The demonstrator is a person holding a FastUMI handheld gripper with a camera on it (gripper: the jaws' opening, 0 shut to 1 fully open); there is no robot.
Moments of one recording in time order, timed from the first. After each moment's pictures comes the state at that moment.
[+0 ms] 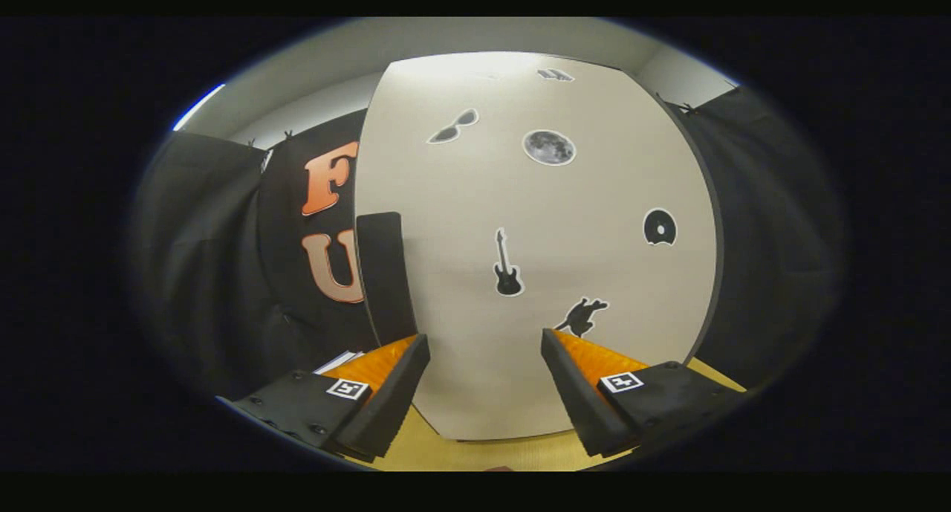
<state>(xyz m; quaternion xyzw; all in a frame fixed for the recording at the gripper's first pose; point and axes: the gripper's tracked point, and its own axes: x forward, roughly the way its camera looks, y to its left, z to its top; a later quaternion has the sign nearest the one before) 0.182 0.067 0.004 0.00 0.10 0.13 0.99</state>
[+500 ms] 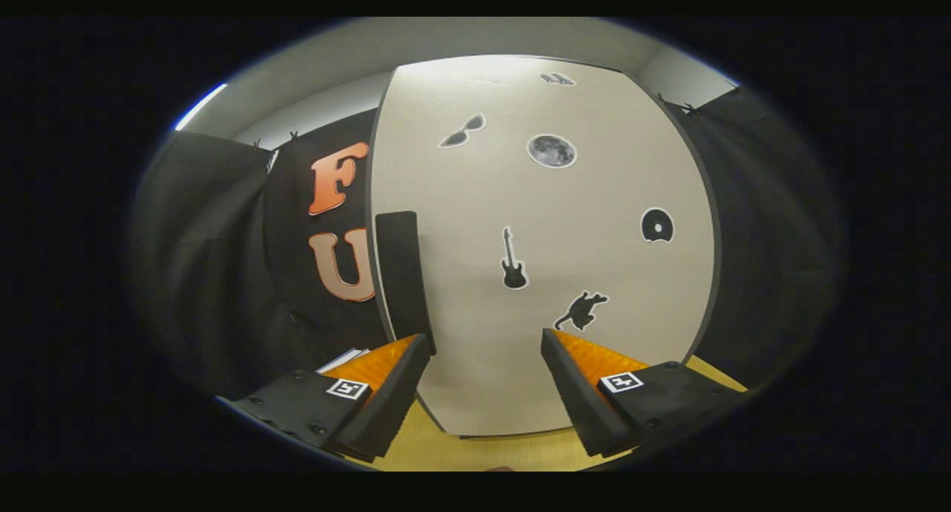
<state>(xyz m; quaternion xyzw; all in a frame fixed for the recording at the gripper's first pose) 0.150 0.054 0.011 0.00 0.10 0.14 0.99</state>
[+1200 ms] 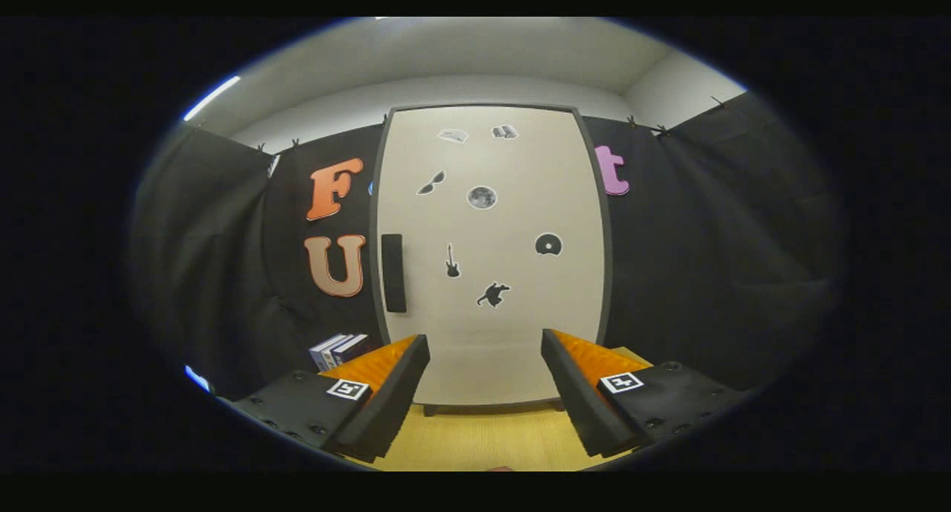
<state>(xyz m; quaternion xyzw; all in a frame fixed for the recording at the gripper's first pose) 0.026 -0.045 0.040 -0.03 0.06 0.09 0.99</state>
